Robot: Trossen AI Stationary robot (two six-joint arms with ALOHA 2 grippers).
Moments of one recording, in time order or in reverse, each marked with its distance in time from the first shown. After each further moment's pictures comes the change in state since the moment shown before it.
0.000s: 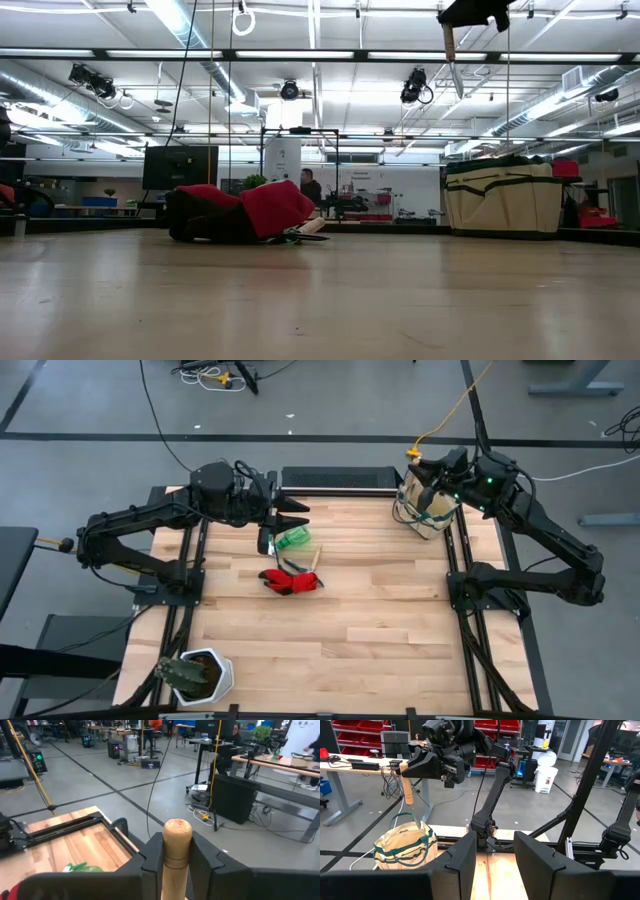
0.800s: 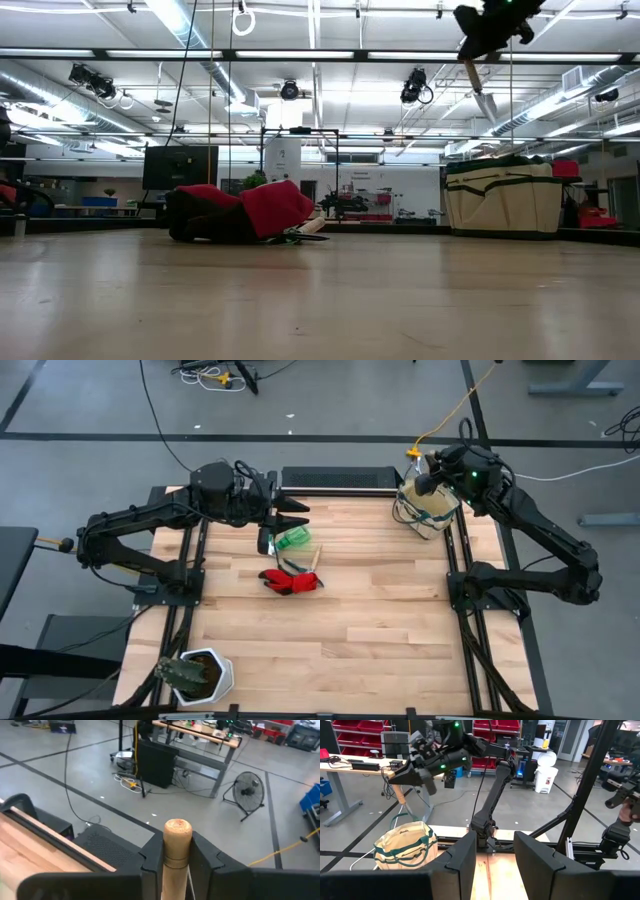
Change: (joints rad) left arm 0.000 0.000 0.000 0.002 0.000 0.001; right arm -0.075 0.065 -0.001 -0.102 0.365 0.001
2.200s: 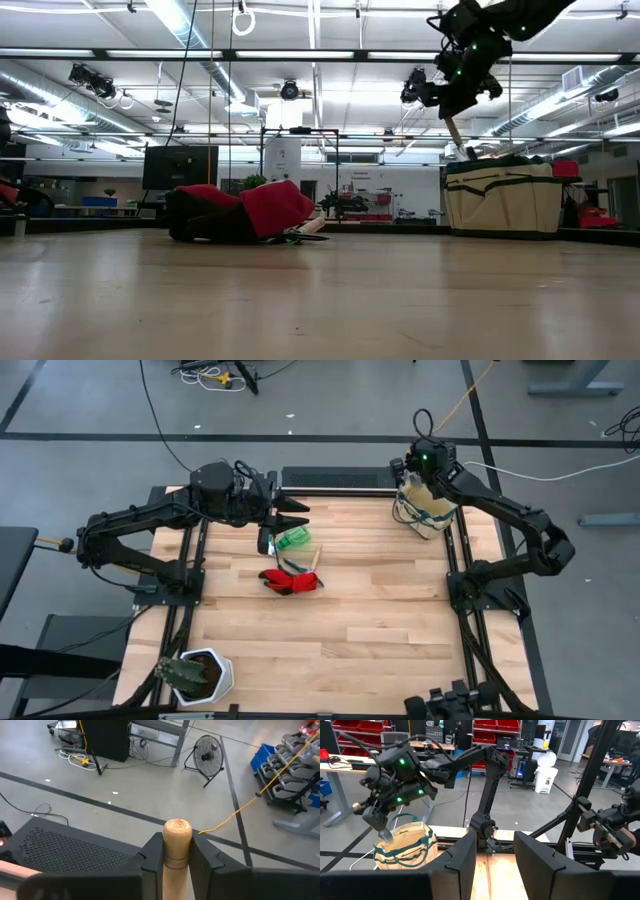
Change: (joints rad) left arm 0.000 0.000 0.000 0.002 0.001 0.000; right arm -0.135 0.359 -0.064 0.280 0.129 0.090
